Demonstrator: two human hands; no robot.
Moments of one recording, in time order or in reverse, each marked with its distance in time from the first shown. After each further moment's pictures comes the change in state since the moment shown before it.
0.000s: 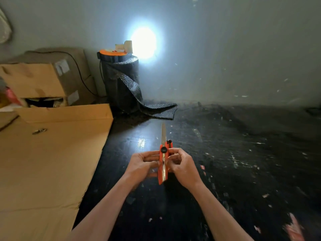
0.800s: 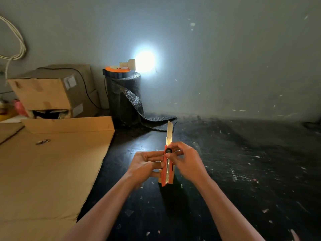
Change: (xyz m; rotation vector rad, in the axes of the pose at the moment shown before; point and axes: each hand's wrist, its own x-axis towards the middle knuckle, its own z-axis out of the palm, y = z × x) left_hand -0.009 0.043 0.012 -0.003 -0.058 0.095; right_hand 0.012 -0.063 -0.031 -0.321 0.001 -0.195
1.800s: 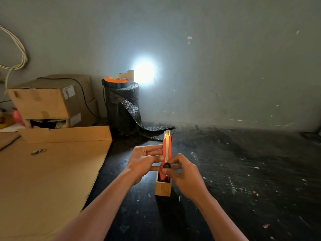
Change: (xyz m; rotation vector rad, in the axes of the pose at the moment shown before) left_hand 0.030 0.041 0.009 0.016 0.073 0.072; right_hand -0.009 -0.007 -0.011 0.026 -0.020 0.051
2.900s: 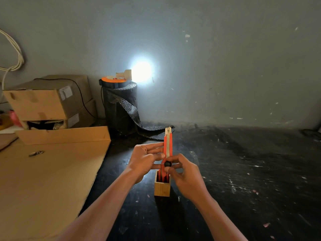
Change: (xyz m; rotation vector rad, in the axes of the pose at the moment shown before) left_hand 0.010 -0.001 0.011 0.015 0.004 0.051; right_hand 0.003 0.013 -0.003 0.022 0.054 -0.077
